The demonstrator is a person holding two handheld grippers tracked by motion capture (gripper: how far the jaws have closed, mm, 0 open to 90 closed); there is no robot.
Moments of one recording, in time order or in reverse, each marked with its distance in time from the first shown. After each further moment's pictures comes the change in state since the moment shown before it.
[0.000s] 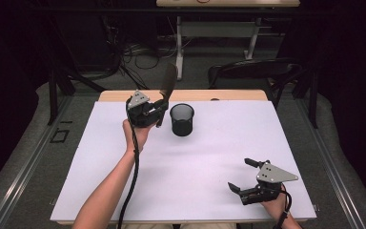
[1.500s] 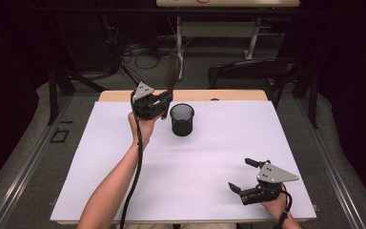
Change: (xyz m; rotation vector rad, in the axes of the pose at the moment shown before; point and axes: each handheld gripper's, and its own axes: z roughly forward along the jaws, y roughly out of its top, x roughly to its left) left arm -0.002 0.018 0.018 -0.048 0.008 -0.019; right arm 0.000 0.000 -0.001 0.001 -0.002 -0.003
